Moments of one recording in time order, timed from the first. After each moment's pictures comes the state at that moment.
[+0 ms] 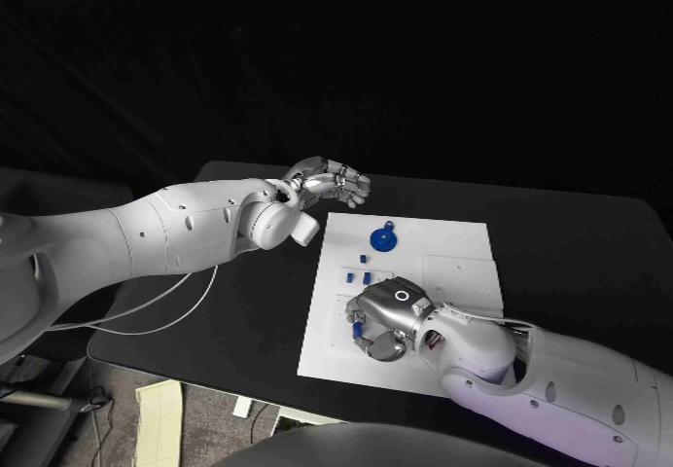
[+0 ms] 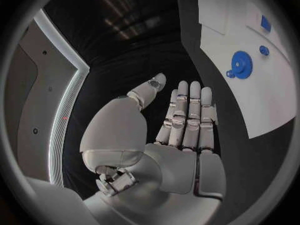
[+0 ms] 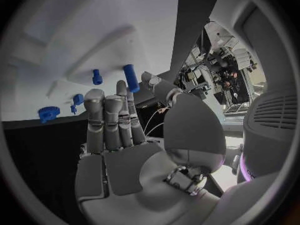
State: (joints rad) left arm 1.25 -0.69 -0.13 1.20 -0.19 -0.14 0.26; left_hand 1.11 -0.12 0.57 -0.27 0.05 0.84 0.17 0.39 0.39 1.24 0.11 0.07 0.14 0.92 0.12 0.44 0.45 0.07 0.67 0.02 0.65 1.13; right arm 1.01 -0.57 -0.15 1.62 -1.92 -0.28 -0.22; right_hand 1.08 -0.29 0.72 -0.18 0.10 0.95 0.15 0.33 0.44 1.23 0.08 0.09 0.26 1.18 -0.04 1.21 0.79 0.14 1.19 -0.06 1.01 1.30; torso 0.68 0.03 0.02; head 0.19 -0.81
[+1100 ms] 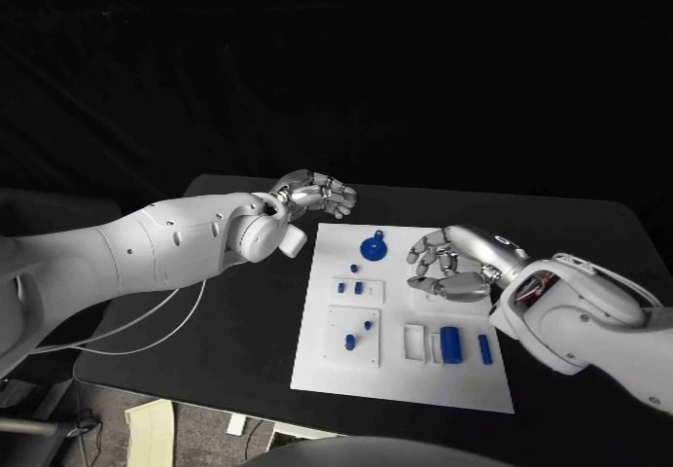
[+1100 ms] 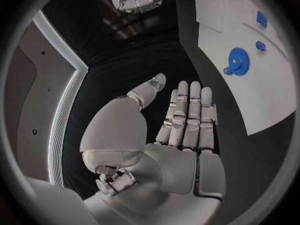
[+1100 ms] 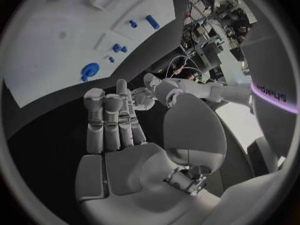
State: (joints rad) left arm 1.24 -0.69 -0.13 1.17 -0.19 -0.13 0.26; left_hand 1.11 -0.12 0.57 -0.27 0.05 0.84 0.17 0.39 0.38 1.24 0.11 0.07 0.14 0.92 0.12 0.44 0.45 0.06 0.67 0.02 0.65 1.13; right arm 1.14 -0.89 -0.04 1.76 -1.40 -0.38 -0.12; right_hand 1.09 -0.27 0.71 -0.10 0.05 0.92 0.16 0.32 0.43 1.27 0.06 0.17 0.30 1.18 -0.05 1.21 0.78 0.13 1.18 -0.06 0.99 1.29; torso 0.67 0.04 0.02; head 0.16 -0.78
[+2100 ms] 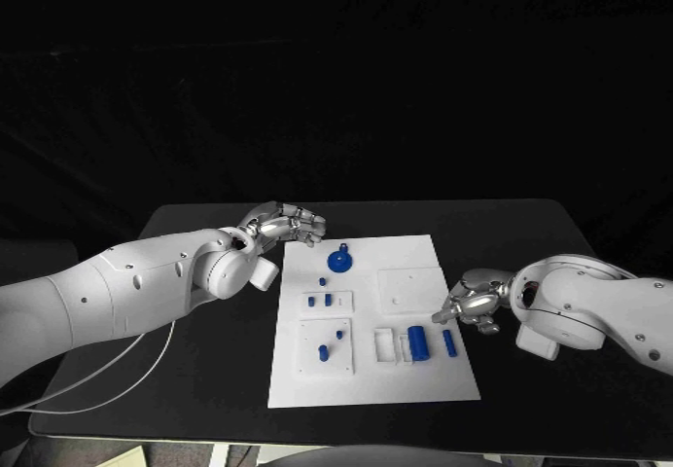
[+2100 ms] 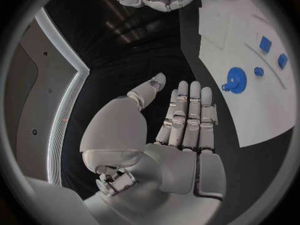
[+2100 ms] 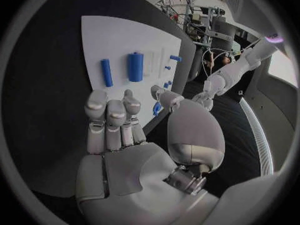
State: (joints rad) left arm 1.18 -0.70 -0.13 1.21 -0.18 -0.13 0.26; left_hand 1.11 -0.12 0.57 -0.26 0.05 0.84 0.17 0.39 0.39 1.24 0.11 0.07 0.14 0.93 0.12 0.44 0.45 0.07 0.67 0.02 0.65 1.14; right arm 1.20 -0.96 -0.15 1.62 -0.92 0.06 -0.49; right_hand 0.92 -0.26 0.69 0.05 0.05 0.92 0.10 0.34 0.51 1.14 0.00 1.12 1.10 1.24 -0.11 1.35 0.93 0.16 1.26 -0.09 1.05 1.31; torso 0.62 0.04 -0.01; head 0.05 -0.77
